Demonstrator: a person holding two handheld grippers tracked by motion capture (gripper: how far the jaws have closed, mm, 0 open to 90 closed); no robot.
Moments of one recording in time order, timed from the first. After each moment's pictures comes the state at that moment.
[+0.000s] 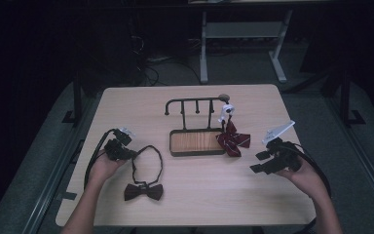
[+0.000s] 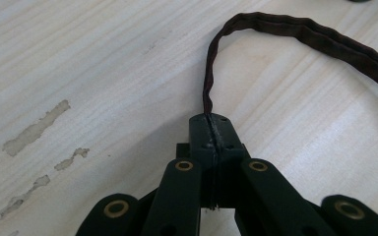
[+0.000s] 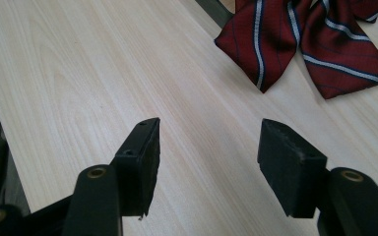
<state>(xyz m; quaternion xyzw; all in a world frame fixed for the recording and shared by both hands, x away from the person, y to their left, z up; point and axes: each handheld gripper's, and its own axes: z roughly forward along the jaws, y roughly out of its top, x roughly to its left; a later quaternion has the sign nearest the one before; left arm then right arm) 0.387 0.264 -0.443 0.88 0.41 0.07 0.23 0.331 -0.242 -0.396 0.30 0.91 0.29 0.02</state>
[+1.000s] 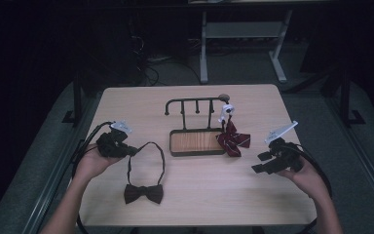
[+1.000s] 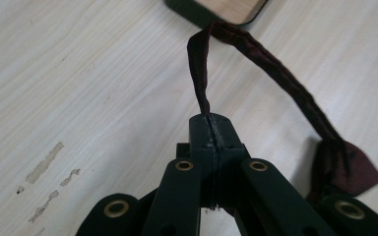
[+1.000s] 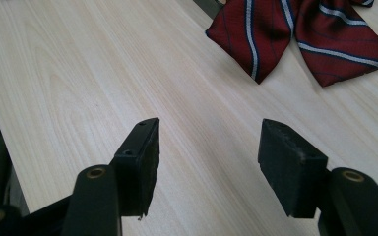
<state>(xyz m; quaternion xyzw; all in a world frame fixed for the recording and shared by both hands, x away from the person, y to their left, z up) 0.358 0.258 -0.371 0.91 0.30 0.06 0.26 0.332 -0.250 -0.401 0.32 0.90 0.30 0.00</state>
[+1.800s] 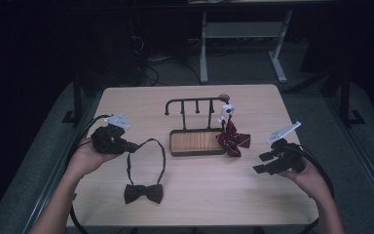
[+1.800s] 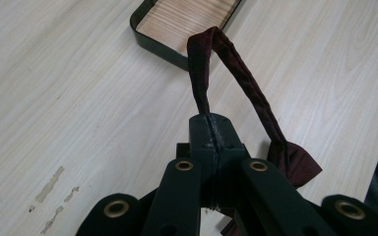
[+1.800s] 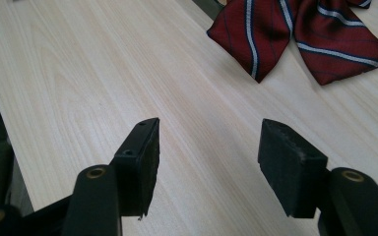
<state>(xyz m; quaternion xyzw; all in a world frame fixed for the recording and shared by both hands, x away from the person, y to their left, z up) 0.345 0.249 -0.329 0.92 0.26 0.05 0.28 0.329 -0.255 -0.400 0.32 0.89 0.31 0.00</state>
